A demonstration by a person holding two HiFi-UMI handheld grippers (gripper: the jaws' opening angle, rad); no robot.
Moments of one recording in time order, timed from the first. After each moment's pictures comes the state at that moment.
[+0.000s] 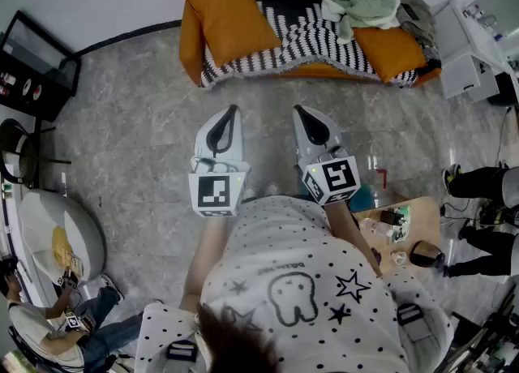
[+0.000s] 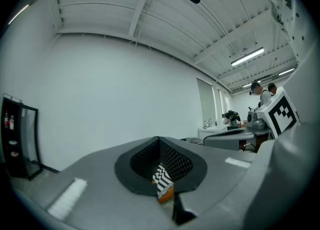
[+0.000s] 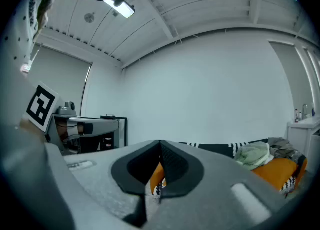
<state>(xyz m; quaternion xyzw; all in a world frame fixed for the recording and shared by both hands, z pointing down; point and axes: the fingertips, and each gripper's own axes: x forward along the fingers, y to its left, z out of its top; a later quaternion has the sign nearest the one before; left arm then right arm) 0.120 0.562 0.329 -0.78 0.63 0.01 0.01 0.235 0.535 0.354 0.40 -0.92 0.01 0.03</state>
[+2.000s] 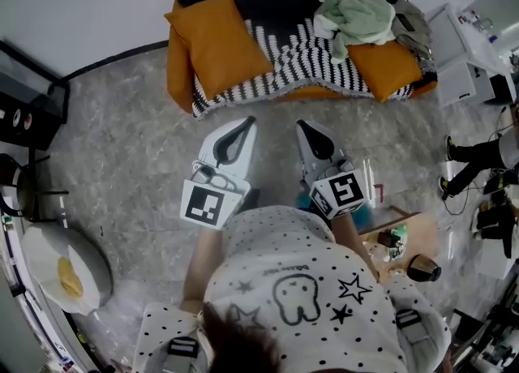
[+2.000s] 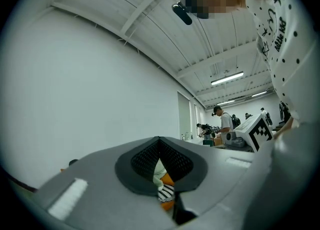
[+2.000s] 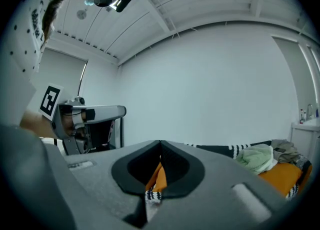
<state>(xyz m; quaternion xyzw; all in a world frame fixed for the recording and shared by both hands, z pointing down) 0.141 0.437 0.283 -0.87 0.48 0.07 0.02 0.227 0.414 0.340 0.40 -0.91 0.01 0.04</state>
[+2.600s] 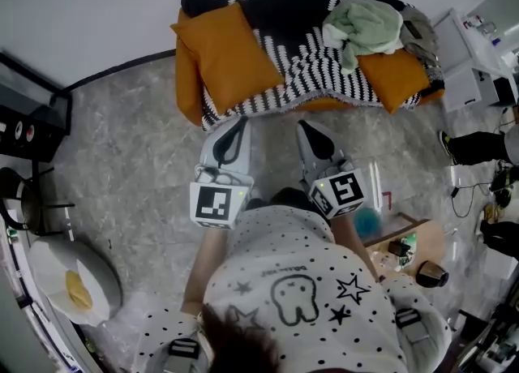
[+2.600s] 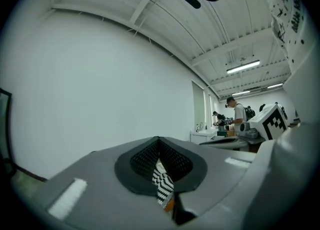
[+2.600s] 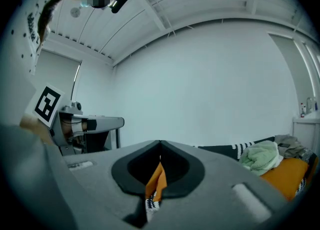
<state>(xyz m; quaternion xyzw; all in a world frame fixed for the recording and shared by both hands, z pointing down) 0.068 0.371 0.314 -0.83 0.55 0.03 -0.02 0.172 0.358 0.349 0.42 -0.91 0.03 0.03</state>
